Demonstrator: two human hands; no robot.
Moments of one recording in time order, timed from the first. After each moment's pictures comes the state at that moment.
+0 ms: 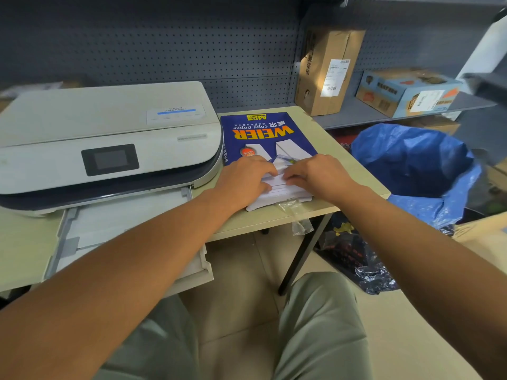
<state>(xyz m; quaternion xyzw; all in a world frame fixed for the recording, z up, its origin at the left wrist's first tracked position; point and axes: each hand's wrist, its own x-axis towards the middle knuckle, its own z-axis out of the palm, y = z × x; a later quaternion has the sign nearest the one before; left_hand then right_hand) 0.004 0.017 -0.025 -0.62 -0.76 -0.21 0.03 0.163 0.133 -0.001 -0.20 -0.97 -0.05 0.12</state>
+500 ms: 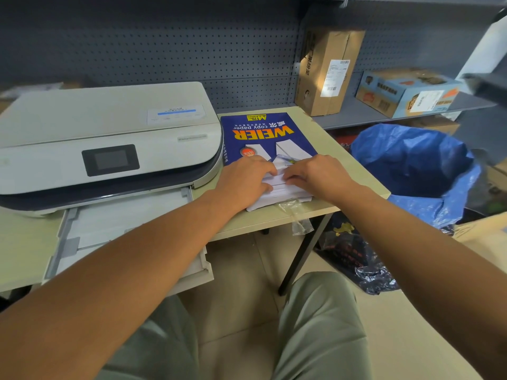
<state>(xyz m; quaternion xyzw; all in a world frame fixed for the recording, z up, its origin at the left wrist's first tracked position) 0.007 0.018 -0.027 -0.61 -0.77 -0.20 0.05 0.164 0.134 -0.001 -0.19 -0.97 -0.06 0.12</state>
